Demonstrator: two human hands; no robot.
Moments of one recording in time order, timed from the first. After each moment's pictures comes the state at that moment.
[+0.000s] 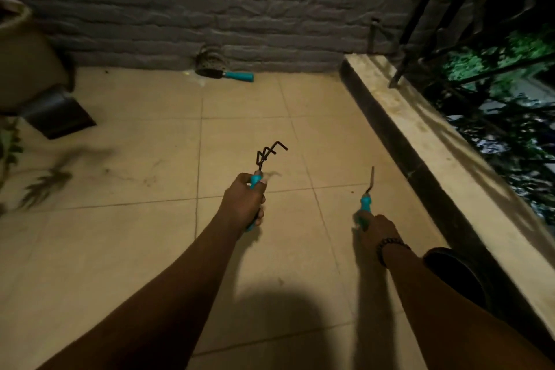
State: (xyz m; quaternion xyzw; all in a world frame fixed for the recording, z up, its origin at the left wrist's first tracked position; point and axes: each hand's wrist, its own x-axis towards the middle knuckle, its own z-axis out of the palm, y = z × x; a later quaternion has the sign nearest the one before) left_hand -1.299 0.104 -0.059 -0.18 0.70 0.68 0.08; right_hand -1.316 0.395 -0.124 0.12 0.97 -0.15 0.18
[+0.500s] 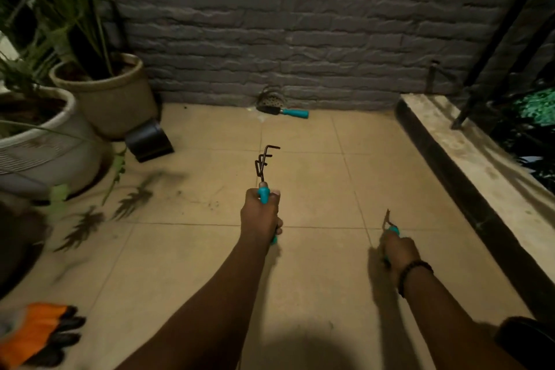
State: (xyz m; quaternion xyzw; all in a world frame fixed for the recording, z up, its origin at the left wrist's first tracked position) left_hand -1.298 0.045 -0.037 -0.27 0.67 0.69 -0.09; right_hand -1.348 0.301 -0.095 0.33 0.74 -0.58 0.10
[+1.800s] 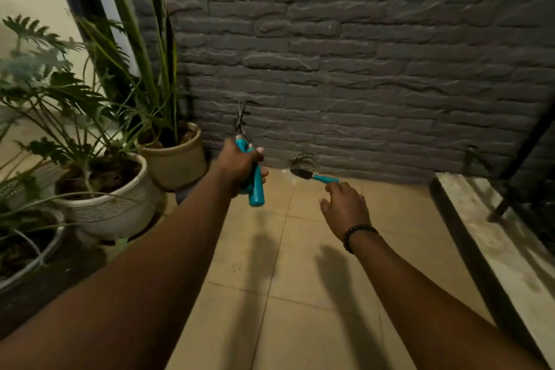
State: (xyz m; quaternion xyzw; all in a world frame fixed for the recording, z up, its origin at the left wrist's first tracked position) left_hand -1.363 -0.040 0.222 -0.24 0.66 0.69 -0.17; right_hand -1.450 0.154 0.123 -0.21 0.96 -0.16 -0.09
